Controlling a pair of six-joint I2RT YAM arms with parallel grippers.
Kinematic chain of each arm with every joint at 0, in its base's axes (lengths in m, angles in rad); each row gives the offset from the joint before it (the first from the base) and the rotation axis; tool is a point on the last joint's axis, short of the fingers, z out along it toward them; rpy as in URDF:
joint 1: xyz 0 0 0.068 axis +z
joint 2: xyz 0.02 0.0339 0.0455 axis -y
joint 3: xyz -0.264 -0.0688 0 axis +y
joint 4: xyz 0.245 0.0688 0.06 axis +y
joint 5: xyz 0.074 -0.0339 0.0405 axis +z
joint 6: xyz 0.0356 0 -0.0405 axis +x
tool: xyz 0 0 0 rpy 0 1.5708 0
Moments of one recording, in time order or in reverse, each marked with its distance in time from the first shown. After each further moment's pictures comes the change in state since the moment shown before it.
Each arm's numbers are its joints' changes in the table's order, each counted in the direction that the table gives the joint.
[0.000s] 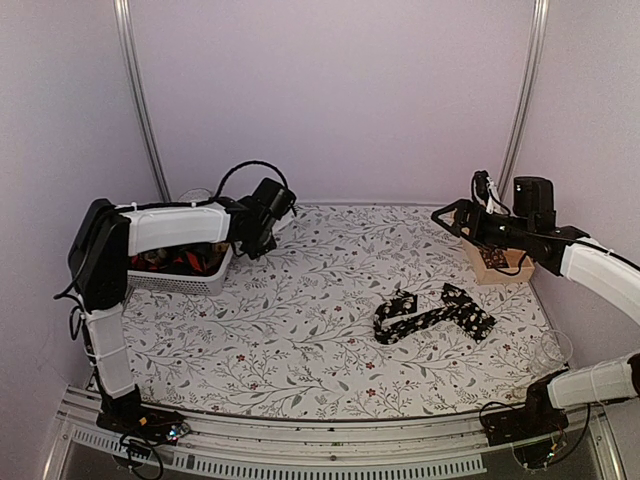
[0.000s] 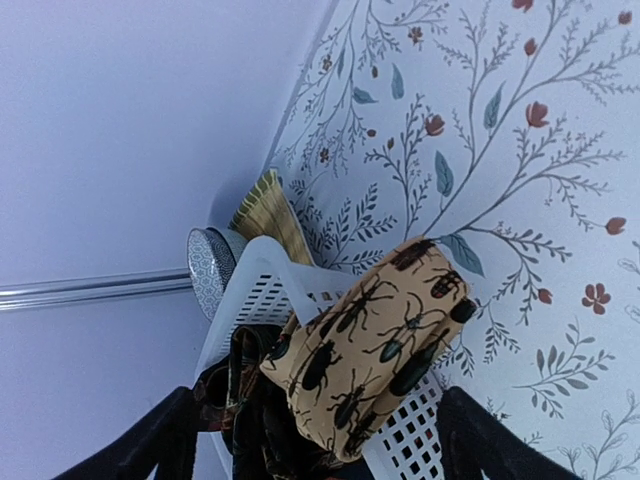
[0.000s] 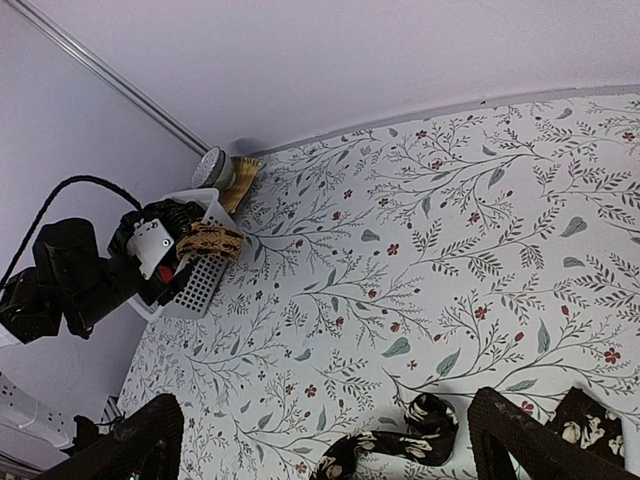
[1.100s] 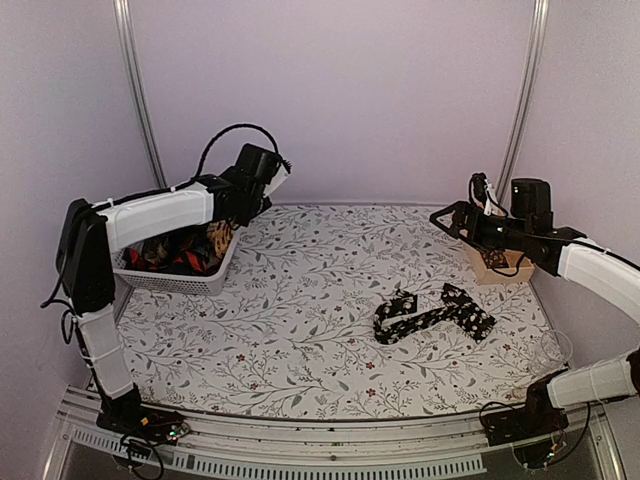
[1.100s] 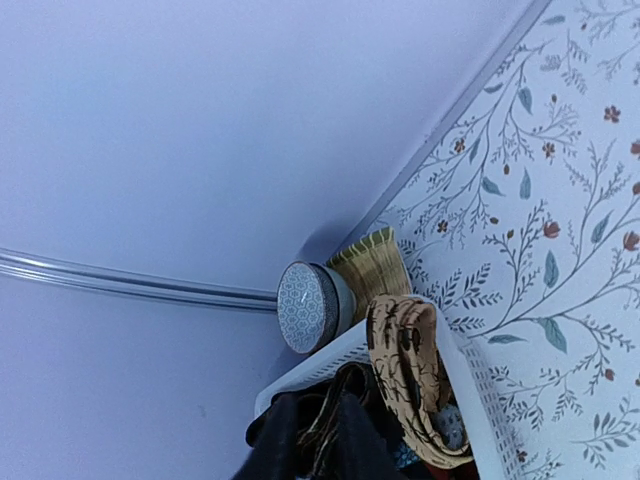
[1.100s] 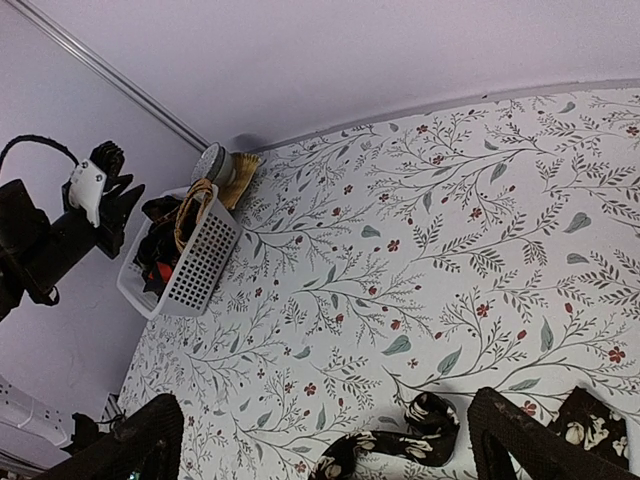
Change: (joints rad) left arm 0.034 0.073 -0.076 -0.146 0.027 0.063; right arm 0.000 -0.019 0.010 -0.017 0.009 0.002
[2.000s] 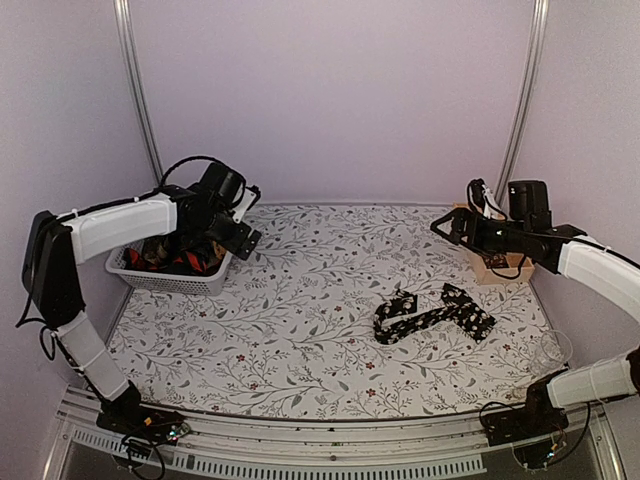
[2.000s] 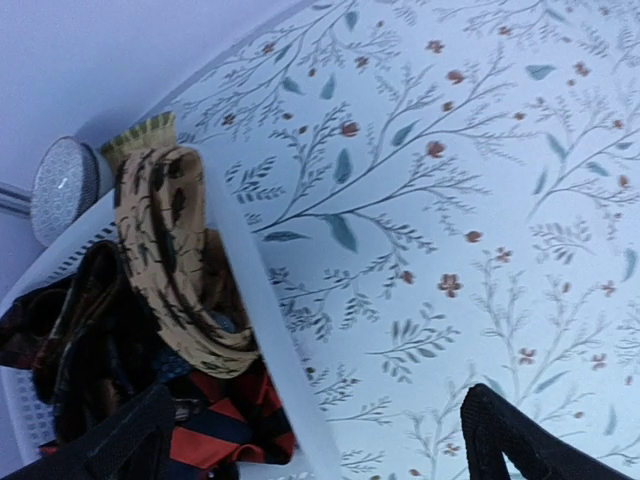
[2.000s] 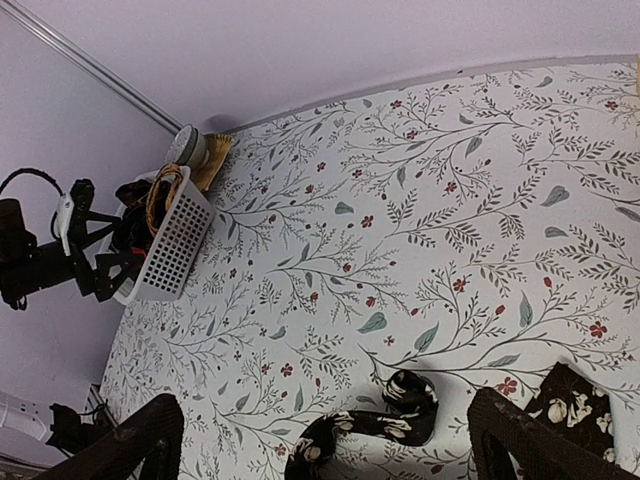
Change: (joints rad) left arm 0.118 0.160 0.201 0.282 -0.488 -0.515; right arm 0.000 -0.006 -0.019 0.090 -0.031 -0.039
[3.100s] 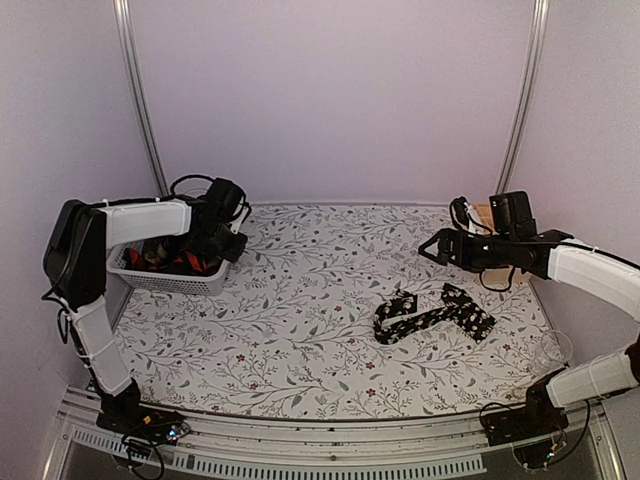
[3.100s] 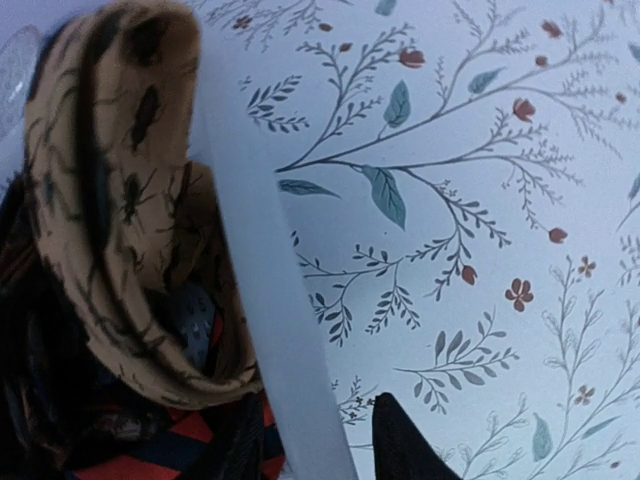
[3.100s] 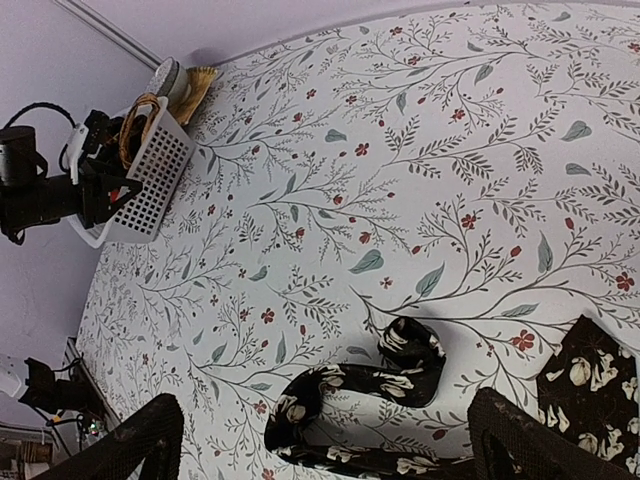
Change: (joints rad) left arm 0.087 -0.116 0.034 -0.048 -0.071 -0.143; right arm 0.085 -0.042 0.034 0.068 -0.035 -0.054
